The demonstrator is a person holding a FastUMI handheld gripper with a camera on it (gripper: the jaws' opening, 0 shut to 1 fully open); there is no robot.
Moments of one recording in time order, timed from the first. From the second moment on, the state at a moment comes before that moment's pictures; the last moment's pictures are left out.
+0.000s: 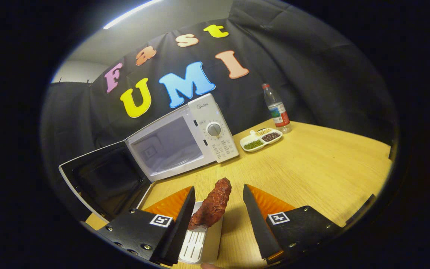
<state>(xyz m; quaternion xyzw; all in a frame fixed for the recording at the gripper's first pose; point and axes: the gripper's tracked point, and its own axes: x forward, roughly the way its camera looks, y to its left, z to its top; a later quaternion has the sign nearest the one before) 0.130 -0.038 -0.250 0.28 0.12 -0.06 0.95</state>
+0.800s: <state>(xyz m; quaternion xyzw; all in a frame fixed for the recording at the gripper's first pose) 0.138 -0.032 -0.217 0.42 0.11 0.01 0.90</state>
